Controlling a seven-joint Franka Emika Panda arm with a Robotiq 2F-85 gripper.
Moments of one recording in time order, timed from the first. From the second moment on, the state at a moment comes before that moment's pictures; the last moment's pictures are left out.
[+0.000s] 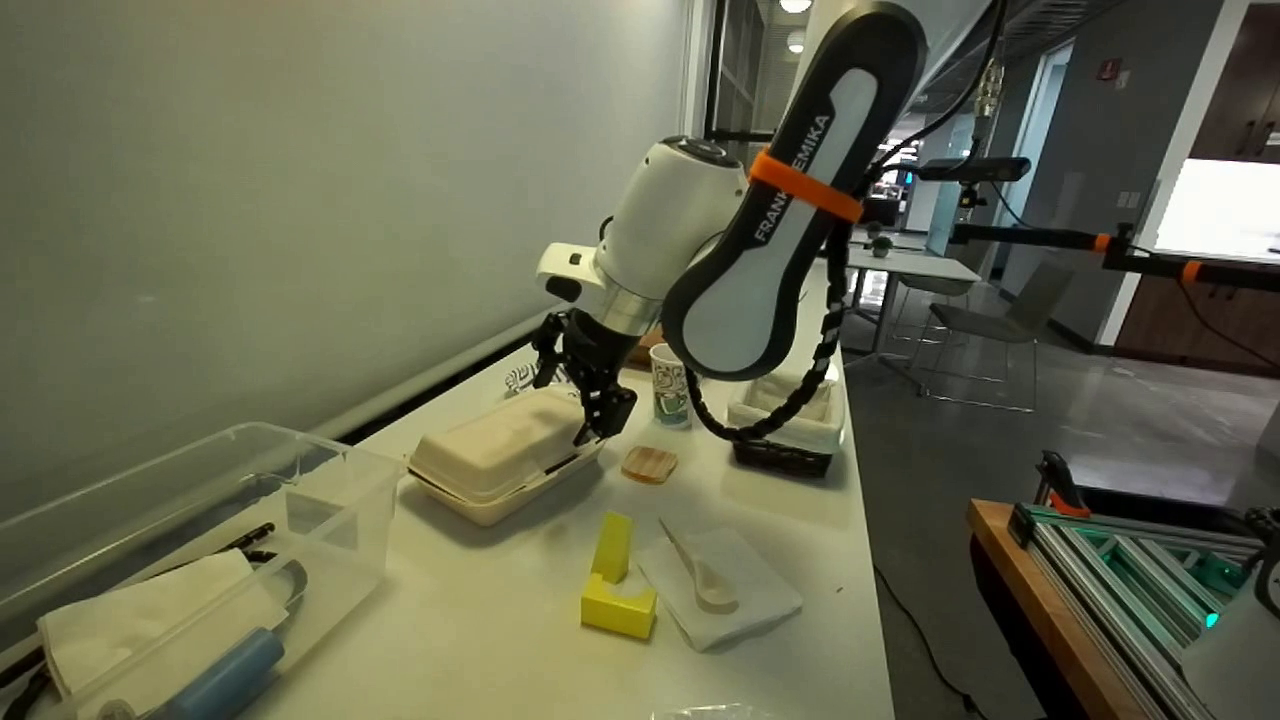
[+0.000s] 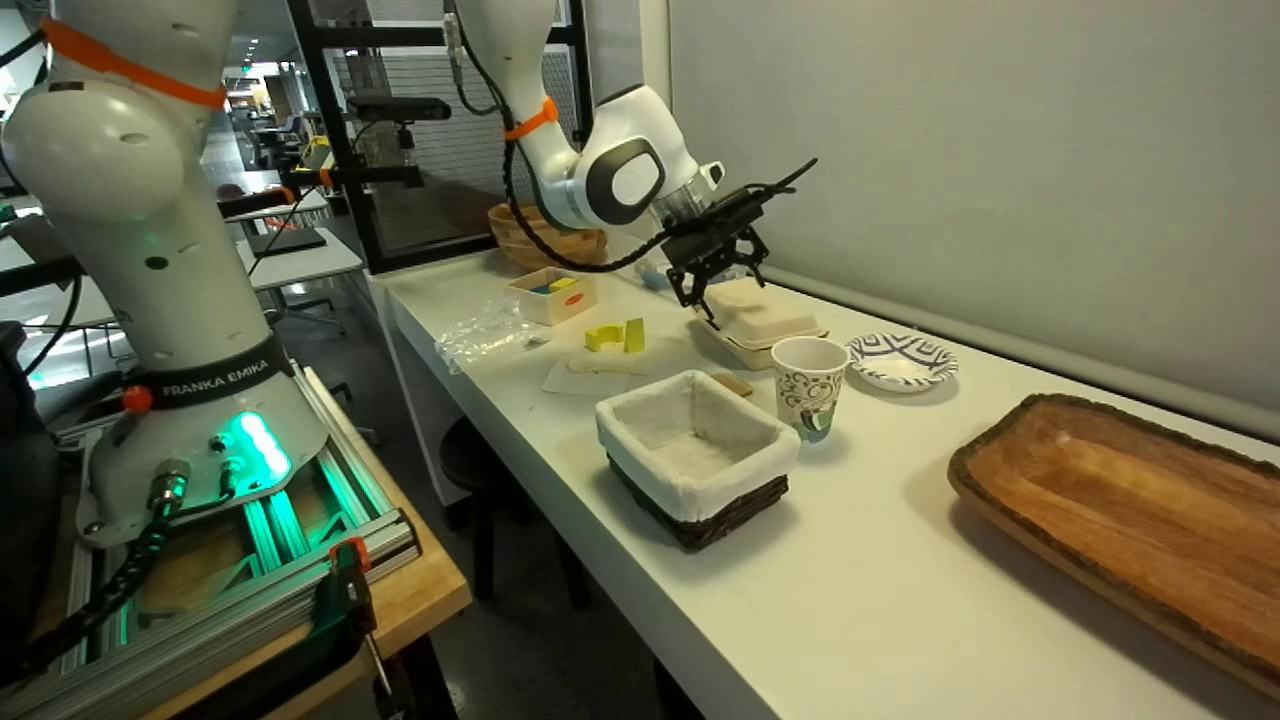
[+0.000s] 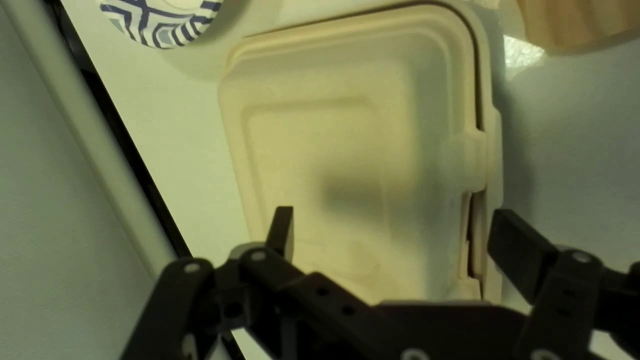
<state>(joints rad) -0.09 0.50 -0.23 -2.24 -0.24 3.24 -1.06</state>
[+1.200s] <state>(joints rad) -0.11 0.63 -0.22 -2.16 -0.32 3.40 -1.03</state>
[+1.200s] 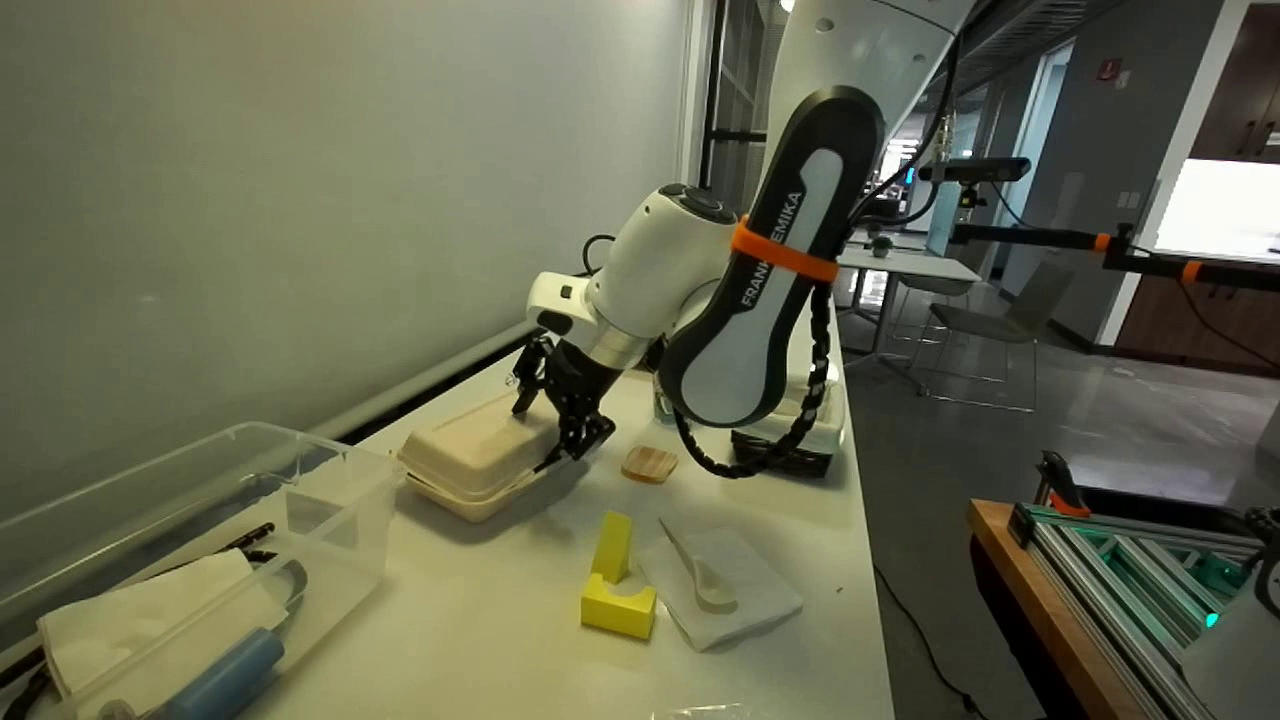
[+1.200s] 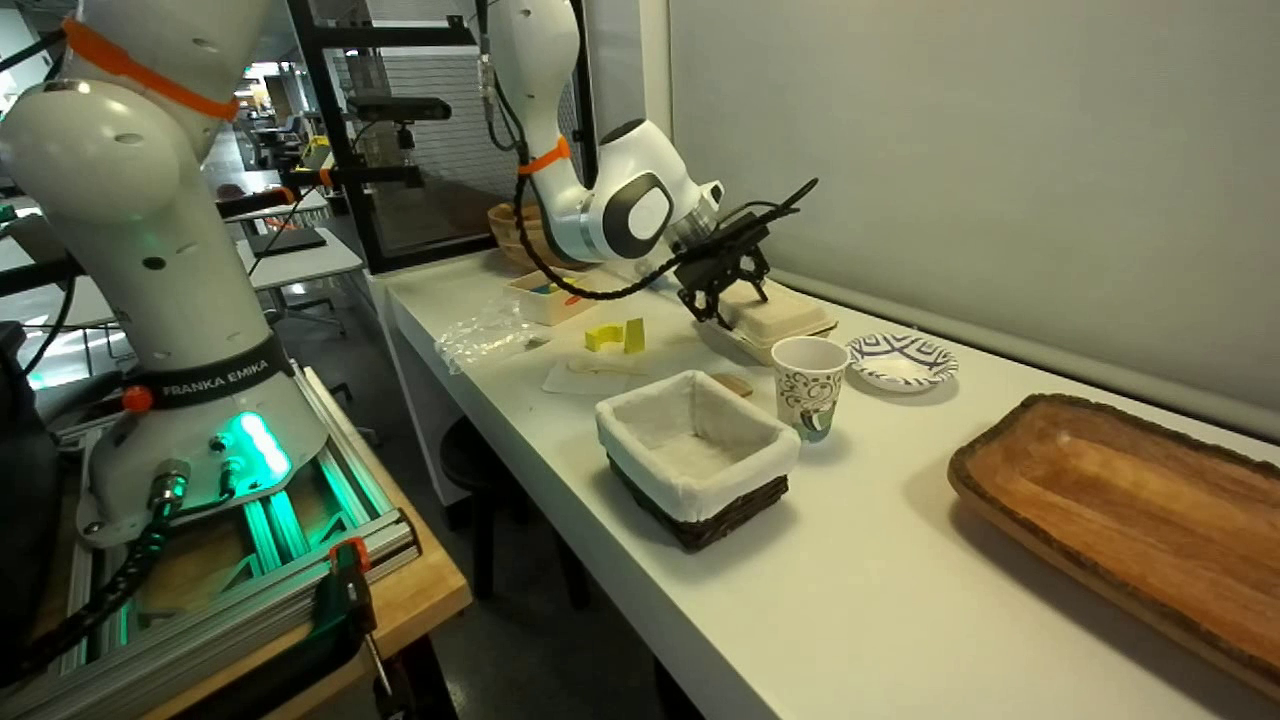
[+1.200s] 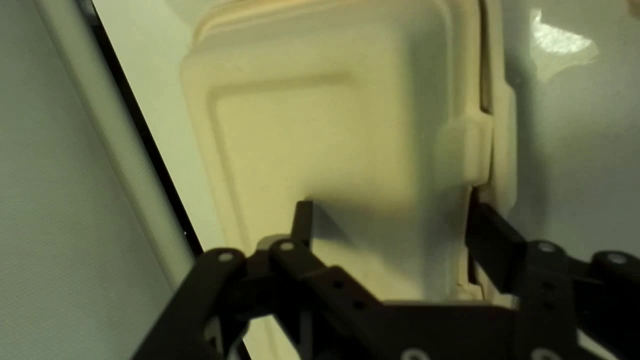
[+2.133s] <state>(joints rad) -0.15 0.58 -0.18 -2.13 -0.43 3.39 -1.03</state>
